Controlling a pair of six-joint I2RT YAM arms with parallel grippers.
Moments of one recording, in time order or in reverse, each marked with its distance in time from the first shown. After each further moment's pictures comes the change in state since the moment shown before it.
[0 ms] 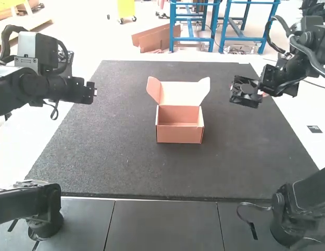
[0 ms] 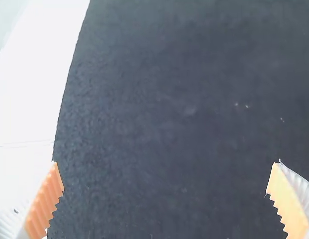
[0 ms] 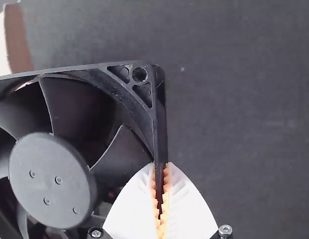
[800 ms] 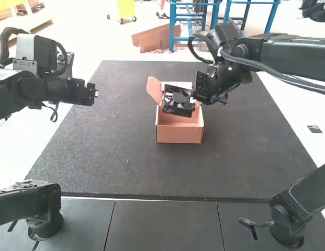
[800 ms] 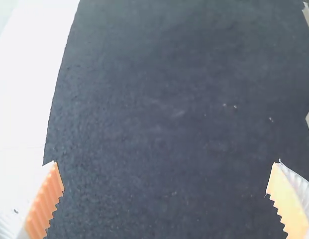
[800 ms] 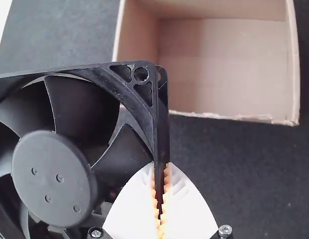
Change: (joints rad) left arm 0.000 -0.026 -0.020 0.018 0.034 0.000; right arm 0.615 0.110 0.000 0.156 0.063 0.336
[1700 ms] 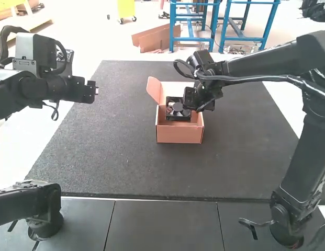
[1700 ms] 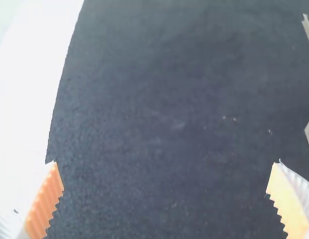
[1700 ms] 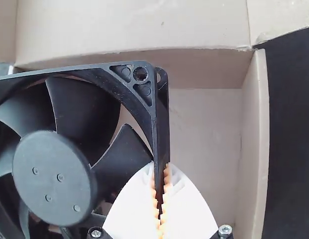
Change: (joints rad) left arm 0.000 0.000 -0.001 0.037 0.000 0.000; right arm -0.029 0.321 -0.001 0.293 0.238 -0.081
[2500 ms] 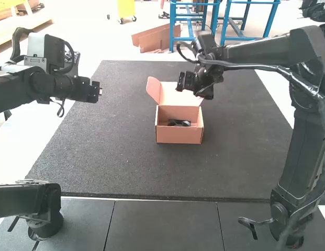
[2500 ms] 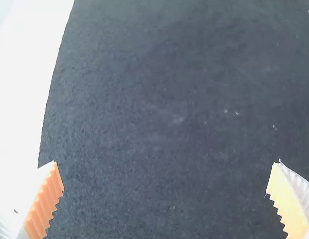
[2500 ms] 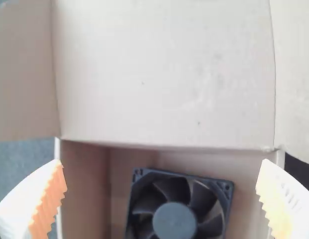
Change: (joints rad) left arm 0.000 0.134 0.037 0.045 0.000 0.000; right arm -0.083 0.053 0.213 -0.042 -0.134 -0.024
